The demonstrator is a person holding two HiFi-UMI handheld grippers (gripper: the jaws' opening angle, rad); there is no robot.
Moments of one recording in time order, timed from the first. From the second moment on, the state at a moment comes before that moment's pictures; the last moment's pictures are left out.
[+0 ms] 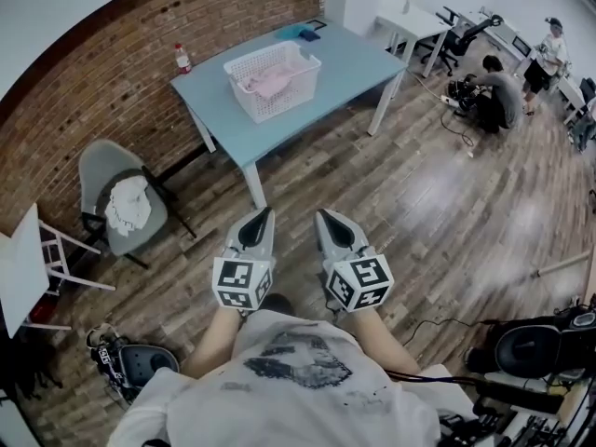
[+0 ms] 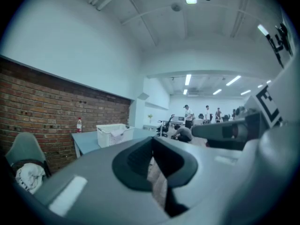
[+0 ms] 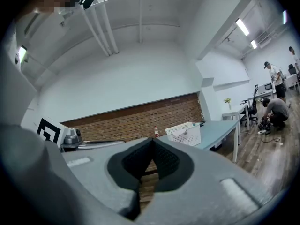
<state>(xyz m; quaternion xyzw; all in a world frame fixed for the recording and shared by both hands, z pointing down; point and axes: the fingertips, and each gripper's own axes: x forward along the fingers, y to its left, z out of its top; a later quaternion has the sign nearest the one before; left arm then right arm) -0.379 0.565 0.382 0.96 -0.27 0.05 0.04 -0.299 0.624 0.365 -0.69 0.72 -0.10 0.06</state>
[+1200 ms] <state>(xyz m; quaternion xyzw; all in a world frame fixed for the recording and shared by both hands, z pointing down) -0.232 0.206 0.413 0.96 -0.26 0.07 0.07 -0.153 0.282 0.410 -0.68 0.71 -0.16 0.01</state>
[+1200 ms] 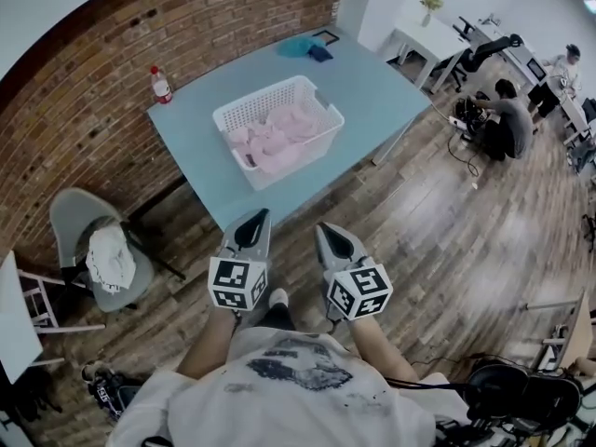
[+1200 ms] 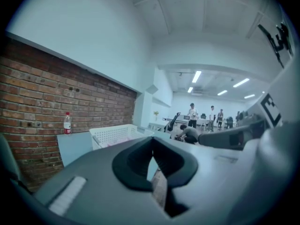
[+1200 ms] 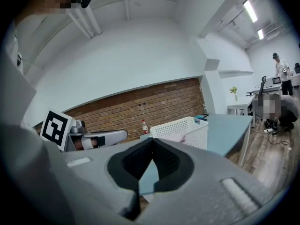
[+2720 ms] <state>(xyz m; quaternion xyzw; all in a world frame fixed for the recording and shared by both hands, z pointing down) -0.091 -0.100 0.442 0.88 -0.44 0.15 0.11 0.032 -0.075 0.436 -0.51 0.83 -0.21 -0.02</state>
